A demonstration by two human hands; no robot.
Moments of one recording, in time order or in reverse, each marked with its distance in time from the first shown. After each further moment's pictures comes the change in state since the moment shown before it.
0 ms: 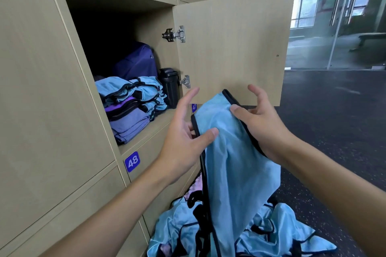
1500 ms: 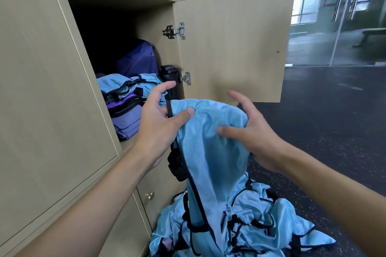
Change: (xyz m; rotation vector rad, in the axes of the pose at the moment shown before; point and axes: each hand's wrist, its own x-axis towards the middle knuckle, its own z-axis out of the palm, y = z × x) left_hand 0.008 0.020 -0.026 0.000 0.266 -0.079; right_hand -0.017 0.012 0.009 0.108 -0.221 -0.036
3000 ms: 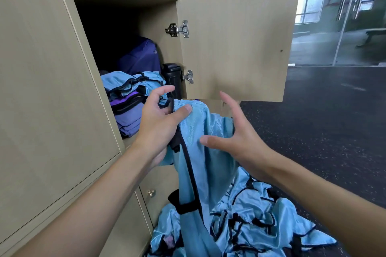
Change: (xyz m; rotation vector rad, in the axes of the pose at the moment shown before) left_hand -0.001 0.002 -0.004 -0.001 0.106 -0.152; right_hand -0.012 0.007 0.025 0.022 -0.076 -0.076
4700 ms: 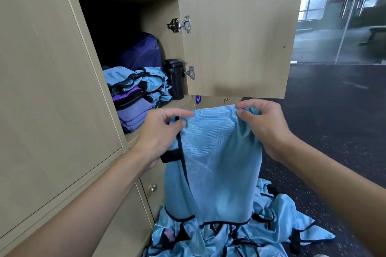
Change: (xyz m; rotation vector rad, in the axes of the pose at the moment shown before) left_hand 0.001 -0.024 -0.022 0.387 -0.072 0.019; right_hand 0.020 0.000 -0.032 -0.269 0.463 0.103
